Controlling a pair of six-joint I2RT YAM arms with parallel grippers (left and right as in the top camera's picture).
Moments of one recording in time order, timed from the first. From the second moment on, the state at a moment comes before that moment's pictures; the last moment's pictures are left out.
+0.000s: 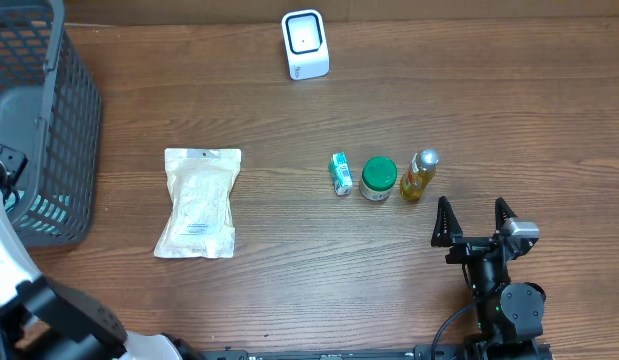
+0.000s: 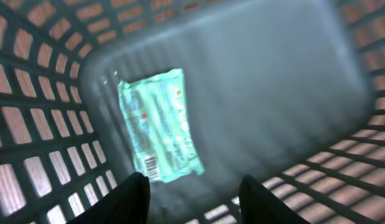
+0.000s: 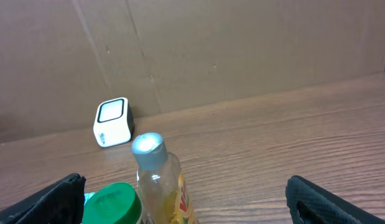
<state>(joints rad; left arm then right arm) 0.70 1.69 1.51 -0.89 -0.14 -0.51 0.13 0.01 0.02 -0.02 0.08 0.23</state>
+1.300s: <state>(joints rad) 0.70 1.99 1.51 -0.84 -0.17 -0.52 0.13 0.01 0.02 -0.02 0.08 0.23</state>
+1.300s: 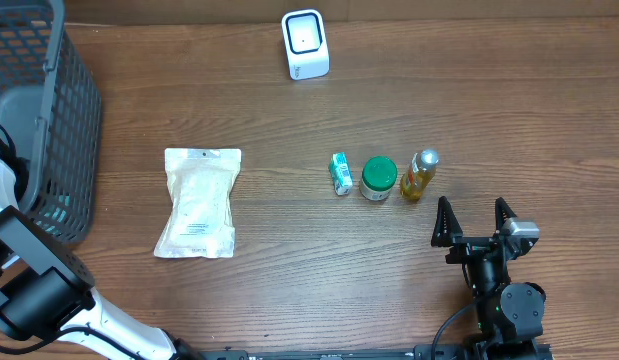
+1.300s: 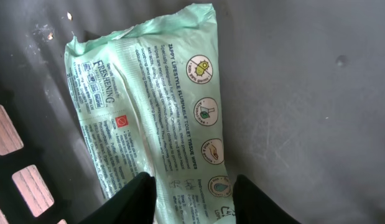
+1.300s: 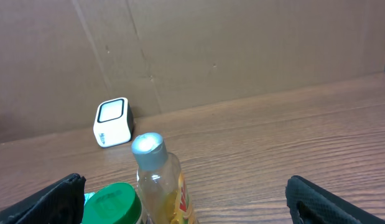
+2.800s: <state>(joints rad) 0.70 2.09 1.62 -0.88 -0.15 -0.52 0.13 0.01 0.02 -0.02 0.08 0.23</state>
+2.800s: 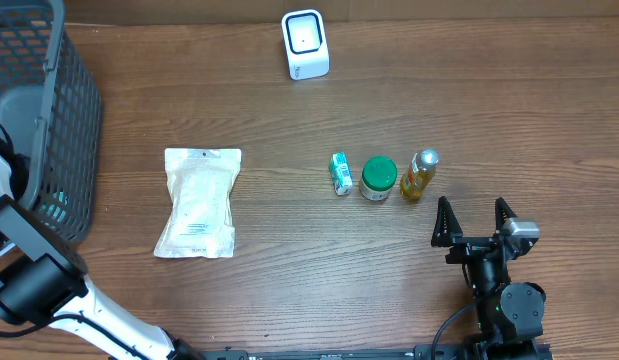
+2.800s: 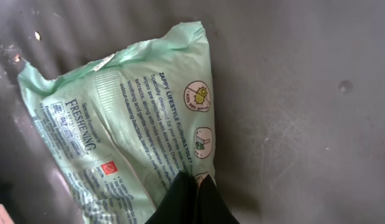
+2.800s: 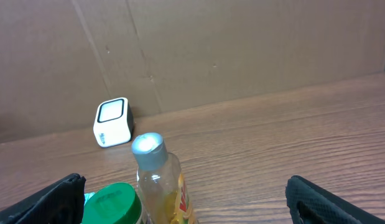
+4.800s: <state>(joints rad) 0.68 2.10 1.55 -0.74 -0.15 -0.52 0.13 0.01 0.02 -0.02 0.08 0.23</state>
